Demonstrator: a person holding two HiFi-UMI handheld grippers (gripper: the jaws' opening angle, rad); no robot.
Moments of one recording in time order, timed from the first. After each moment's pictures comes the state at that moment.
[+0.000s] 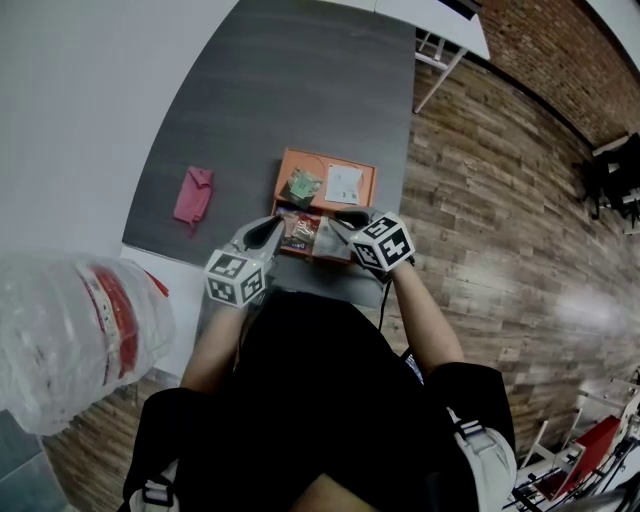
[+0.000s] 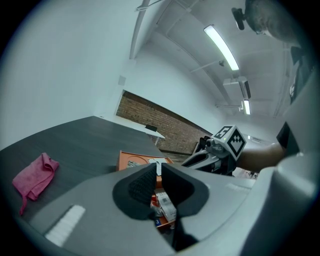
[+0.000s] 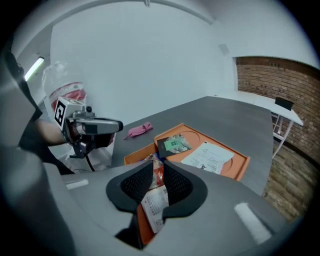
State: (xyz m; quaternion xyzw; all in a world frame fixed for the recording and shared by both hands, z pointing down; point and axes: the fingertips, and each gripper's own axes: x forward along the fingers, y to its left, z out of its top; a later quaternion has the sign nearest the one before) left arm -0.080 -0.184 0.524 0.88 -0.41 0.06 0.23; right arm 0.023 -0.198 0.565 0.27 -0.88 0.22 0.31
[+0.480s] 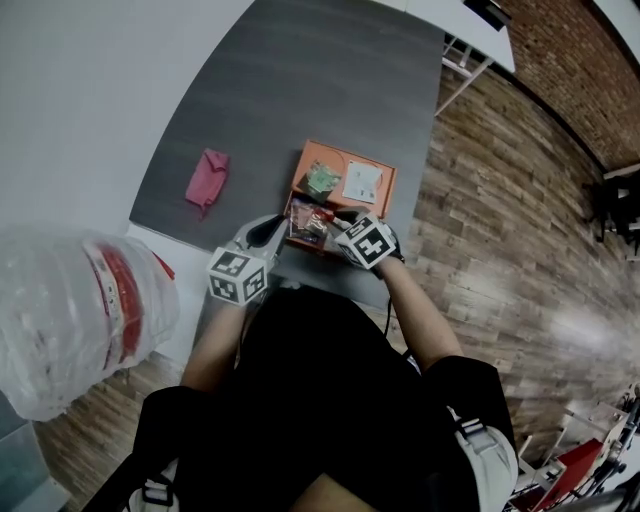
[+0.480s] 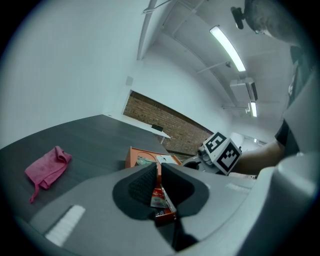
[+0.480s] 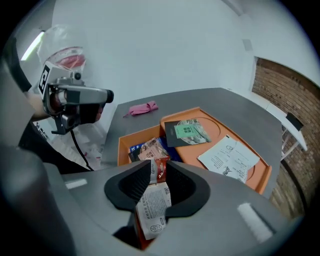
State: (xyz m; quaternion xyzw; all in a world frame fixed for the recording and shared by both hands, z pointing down) left arm -0.104 -0.171 0.532 0.86 -0.44 0.06 0.25; right arm -0.010 -0.192 0.621 0.23 -0.86 0.17 0.42
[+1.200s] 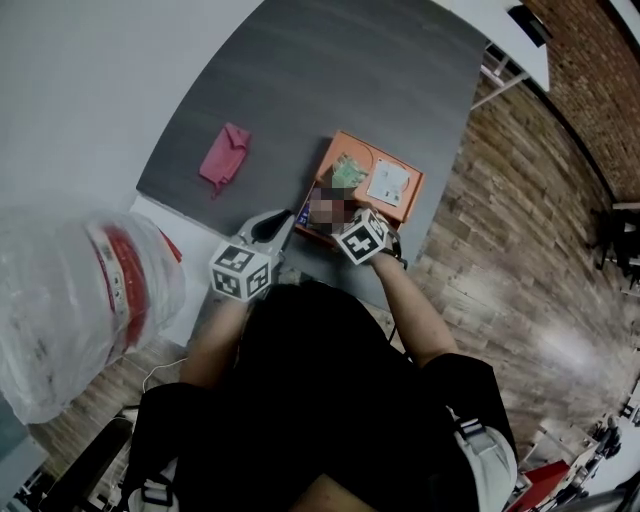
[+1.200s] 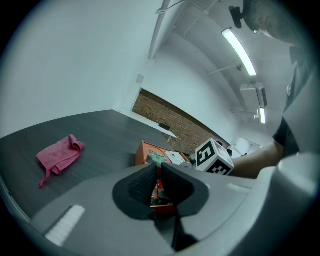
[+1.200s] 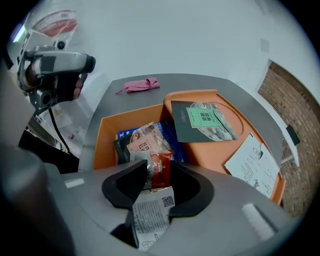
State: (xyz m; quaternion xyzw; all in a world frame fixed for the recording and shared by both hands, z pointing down) left arm -0.129 -0.160 0.550 0.84 -0.46 0.05 0.29; right arm -0.024 -0.194 0.674 0.23 -0.81 0.14 0.53
